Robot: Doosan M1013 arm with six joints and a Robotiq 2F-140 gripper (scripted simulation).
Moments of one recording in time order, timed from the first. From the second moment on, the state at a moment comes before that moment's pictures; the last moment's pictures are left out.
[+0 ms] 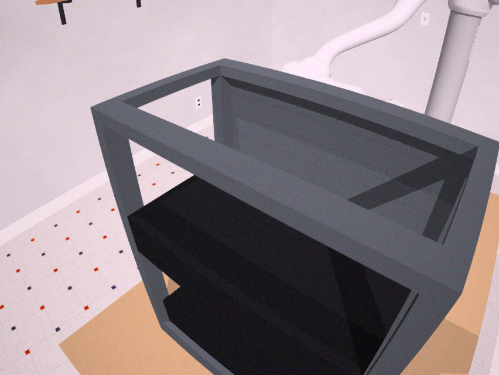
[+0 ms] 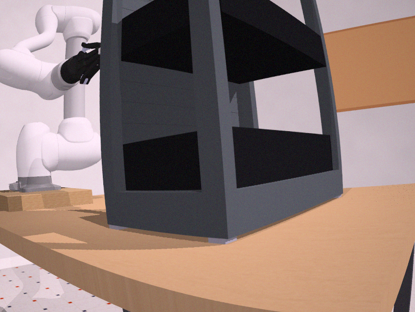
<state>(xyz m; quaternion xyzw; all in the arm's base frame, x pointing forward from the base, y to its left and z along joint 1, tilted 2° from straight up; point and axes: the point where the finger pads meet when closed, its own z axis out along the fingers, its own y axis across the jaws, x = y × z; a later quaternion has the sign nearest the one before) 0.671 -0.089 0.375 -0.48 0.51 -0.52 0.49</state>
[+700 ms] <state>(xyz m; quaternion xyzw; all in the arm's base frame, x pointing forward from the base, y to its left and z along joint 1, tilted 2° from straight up) 0.680 -0.089 0.375 -0.48 0.51 -0.52 0.49</state>
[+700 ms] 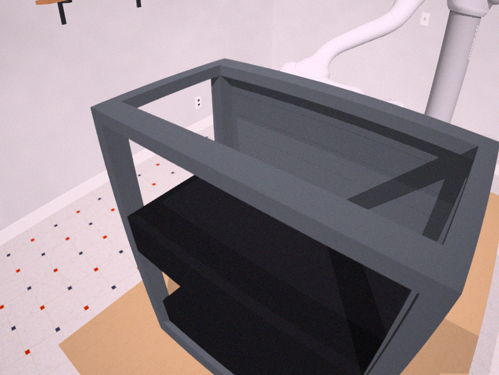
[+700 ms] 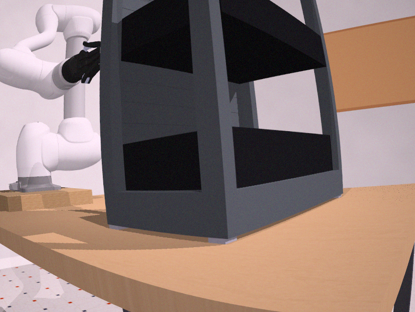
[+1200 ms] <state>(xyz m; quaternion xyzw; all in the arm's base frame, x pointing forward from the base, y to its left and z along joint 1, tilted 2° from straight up) 0.685 -0.090 0.375 -0.48 0.51 -0.52 0.49</state>
